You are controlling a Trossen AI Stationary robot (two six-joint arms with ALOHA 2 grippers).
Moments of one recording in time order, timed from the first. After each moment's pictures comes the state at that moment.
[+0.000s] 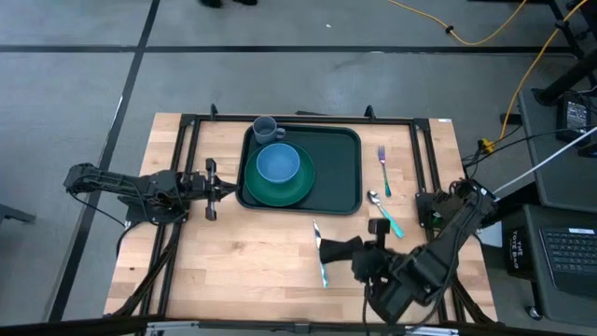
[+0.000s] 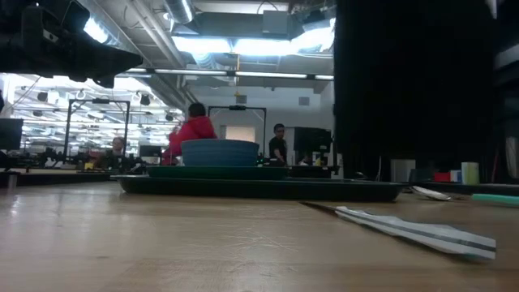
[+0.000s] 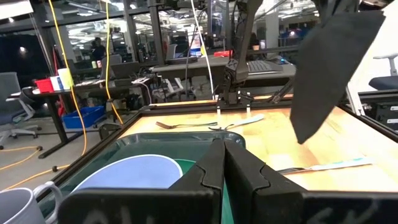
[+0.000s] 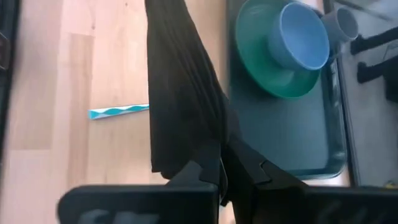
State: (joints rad) left arm -0.11 0.20 0.01 0.24 -0.24 0.09; right arm 0.78 1.87 2.00 -1.57 0.67 0.68
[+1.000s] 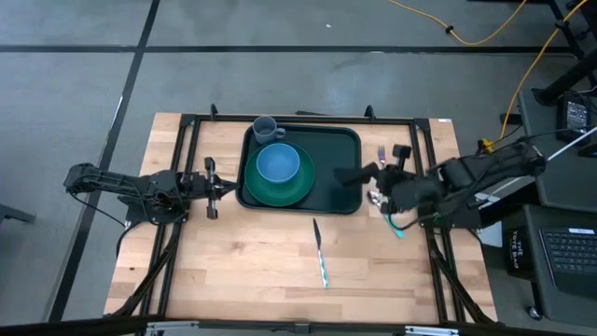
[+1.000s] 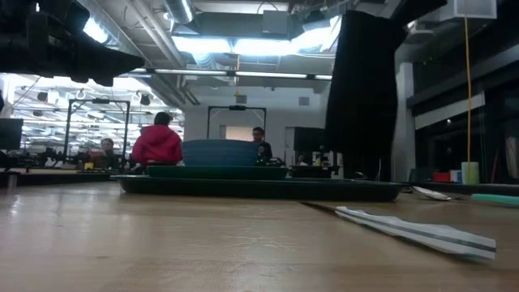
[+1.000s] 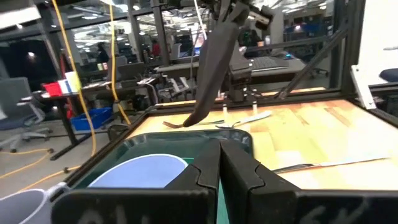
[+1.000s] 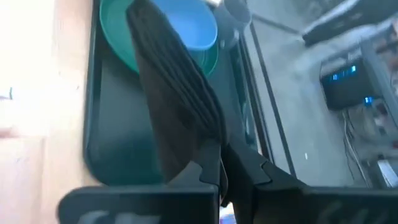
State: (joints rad) left arm -0.11 0.20 0.01 0.24 -0.28 0.14; right arm 0.36 1.10 1.17 -1.06 0.74 0.10
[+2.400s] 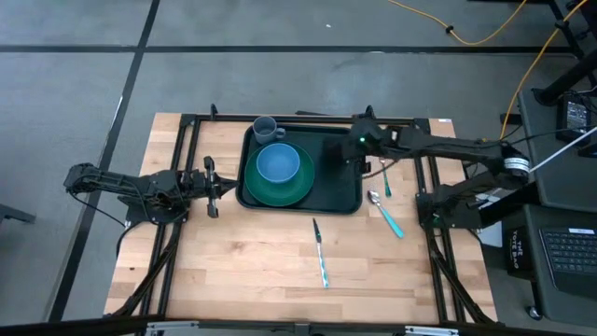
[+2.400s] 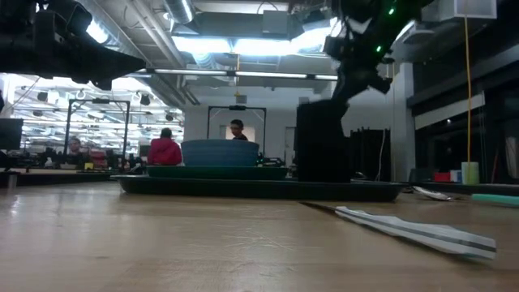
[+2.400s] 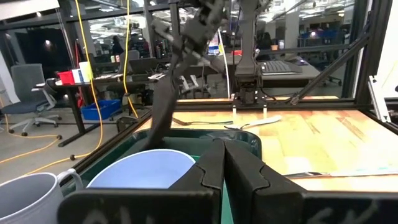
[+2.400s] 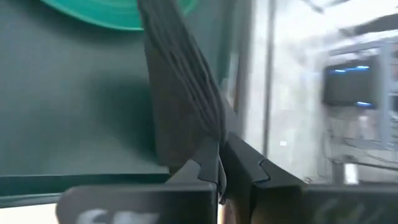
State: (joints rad) left arm -0.11 0.20 0.01 0.24 -0.32 0.07; right arm -0.32 1.35 1.05 -0.57 0.35 -0.69
